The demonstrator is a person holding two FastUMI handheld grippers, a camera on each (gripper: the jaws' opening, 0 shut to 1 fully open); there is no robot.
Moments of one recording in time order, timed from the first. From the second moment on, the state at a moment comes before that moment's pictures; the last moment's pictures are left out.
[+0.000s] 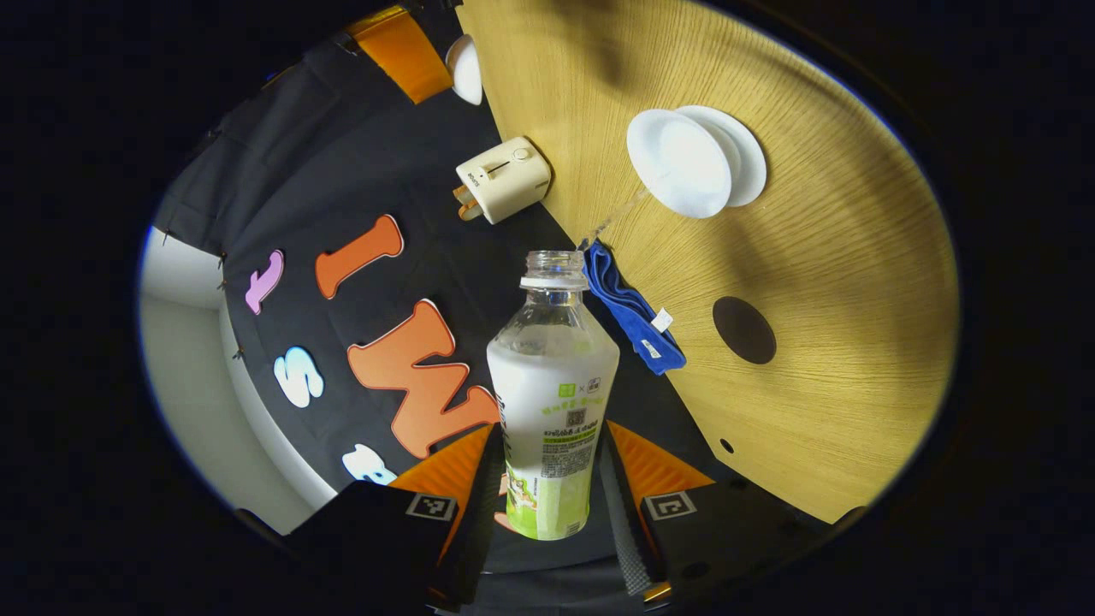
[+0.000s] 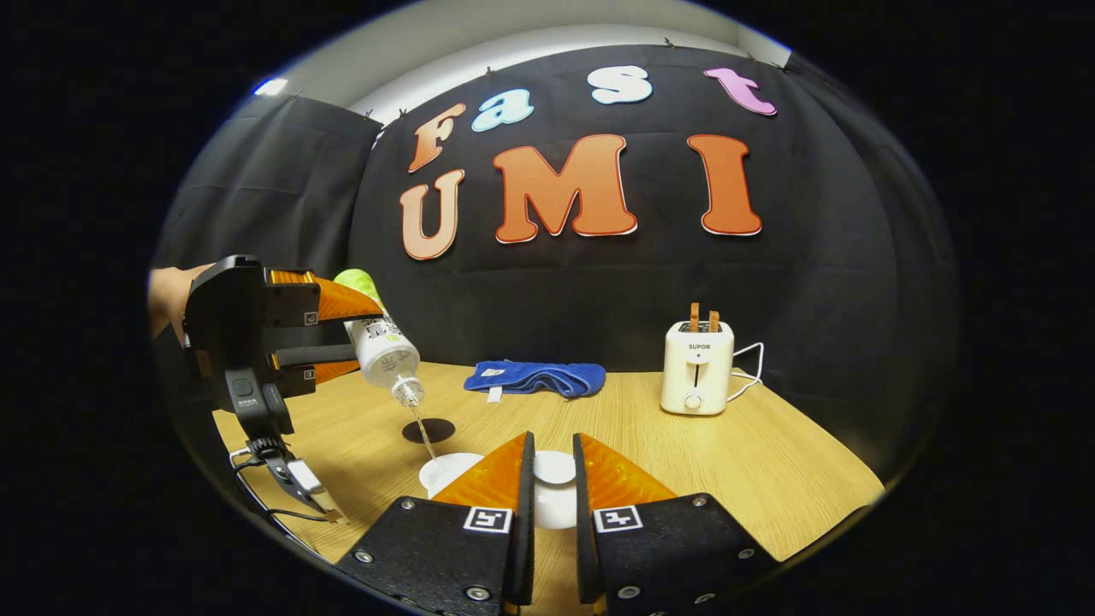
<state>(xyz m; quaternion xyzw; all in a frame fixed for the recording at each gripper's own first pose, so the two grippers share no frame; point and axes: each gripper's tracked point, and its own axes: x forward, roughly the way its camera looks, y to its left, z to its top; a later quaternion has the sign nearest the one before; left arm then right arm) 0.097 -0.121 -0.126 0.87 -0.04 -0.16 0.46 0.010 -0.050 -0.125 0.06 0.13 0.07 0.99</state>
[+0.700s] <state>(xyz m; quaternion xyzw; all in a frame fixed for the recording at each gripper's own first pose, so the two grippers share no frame) 0.090 -0.131 -0.169 0.88 -0.05 -0.19 0.44 0.012 -0.039 -0.129 0.06 0.13 0.08 0.99</state>
